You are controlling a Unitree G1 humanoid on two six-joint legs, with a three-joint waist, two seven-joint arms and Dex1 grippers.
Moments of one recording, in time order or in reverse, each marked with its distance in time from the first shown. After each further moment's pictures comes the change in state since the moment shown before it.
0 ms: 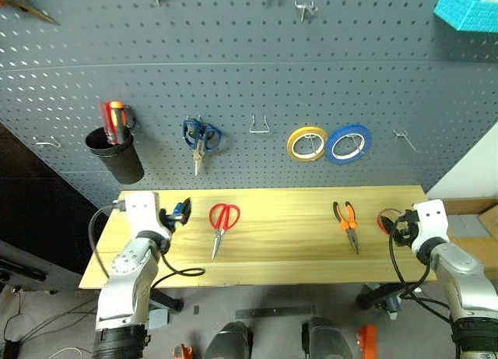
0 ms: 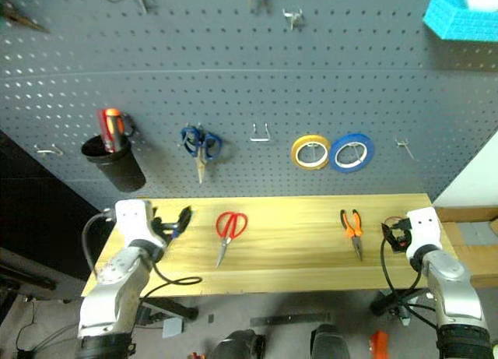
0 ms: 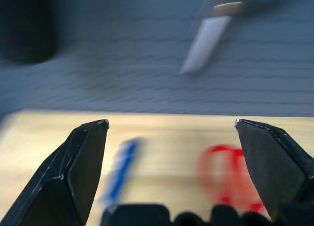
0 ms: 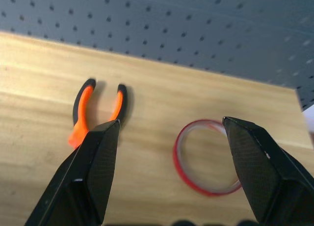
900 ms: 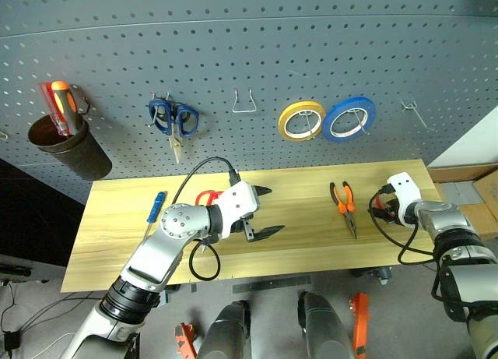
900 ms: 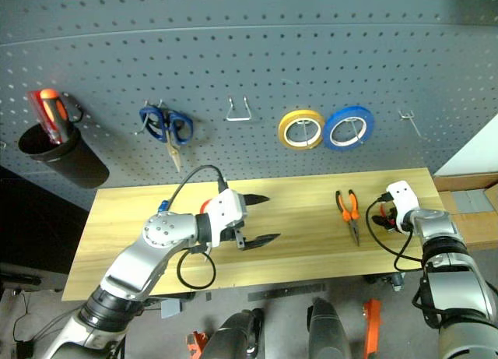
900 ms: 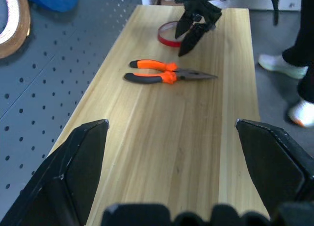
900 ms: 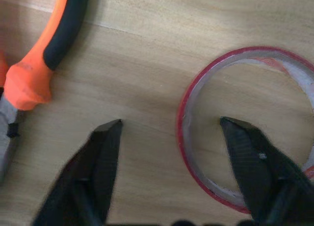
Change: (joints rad) left arm -0.244 0.208 -0.442 -0.080 0.130 -0.169 -0.626; right arm -0.683 -0.065 0.229 1.024 -0.208 -0.072 0.268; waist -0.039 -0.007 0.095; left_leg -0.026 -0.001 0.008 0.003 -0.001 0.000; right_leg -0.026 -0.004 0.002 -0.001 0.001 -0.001
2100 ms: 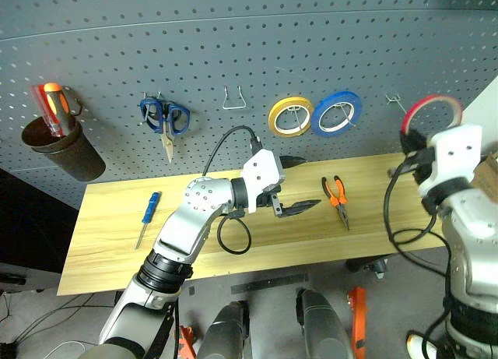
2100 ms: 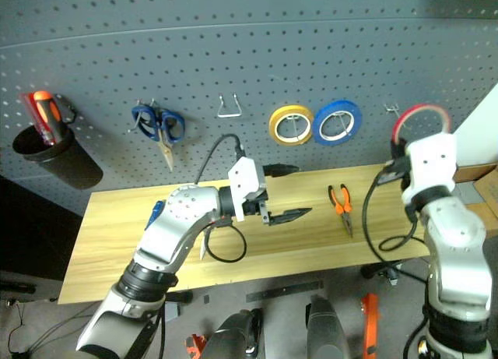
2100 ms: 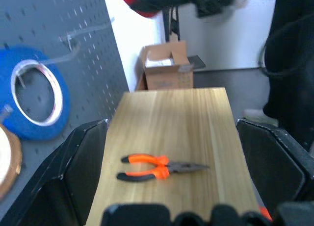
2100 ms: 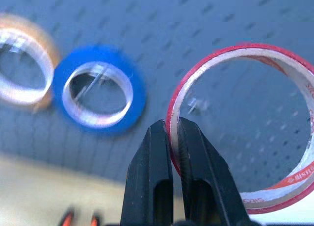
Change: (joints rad) left arm -0.209 -0.214 0.024 0.112 -0.049 -0.063 -0.022; right arm 0.443 0.169 -0.383 -1.601 0.129 0.311 -0.369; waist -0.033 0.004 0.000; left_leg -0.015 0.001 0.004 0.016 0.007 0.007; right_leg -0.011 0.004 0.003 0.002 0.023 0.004
